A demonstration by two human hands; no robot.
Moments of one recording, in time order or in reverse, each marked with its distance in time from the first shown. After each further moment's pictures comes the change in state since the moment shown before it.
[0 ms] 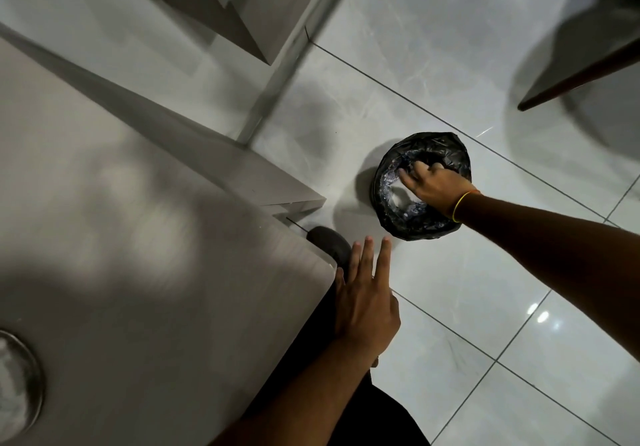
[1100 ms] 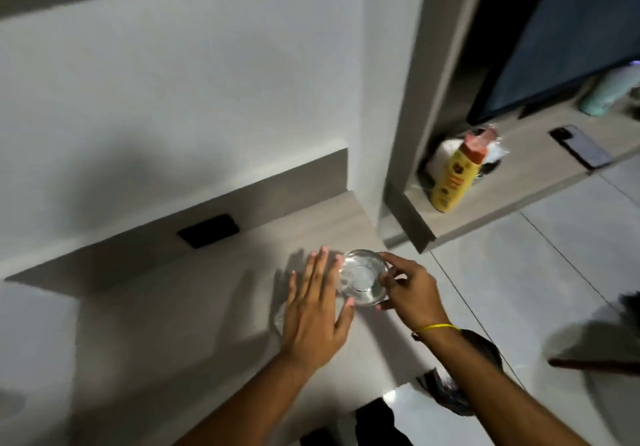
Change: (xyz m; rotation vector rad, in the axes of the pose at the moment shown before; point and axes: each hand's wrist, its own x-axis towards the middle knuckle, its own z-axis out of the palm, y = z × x) left_hand -0.226 -0.090 -0.372 -0.035 0.862 -0.214; right_hand -0.169 -0.139 -0.571 1.643 0.489 0.196
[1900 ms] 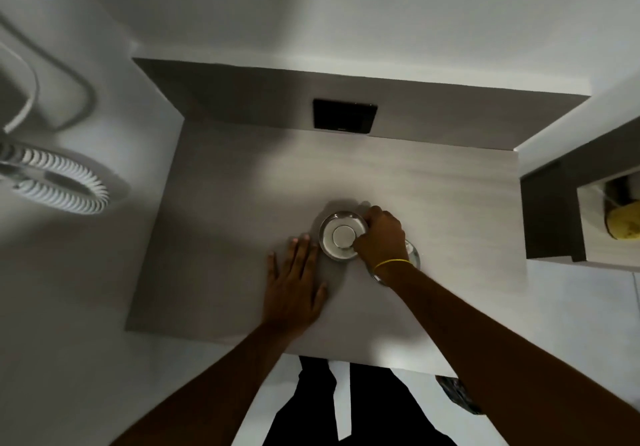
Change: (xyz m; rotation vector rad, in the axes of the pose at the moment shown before) left_hand -0.185 -0.166 0.045 0.124 -0.144 -0.537; right_hand 0.010 0.026 0.262 -0.816 -0.468 -0.126
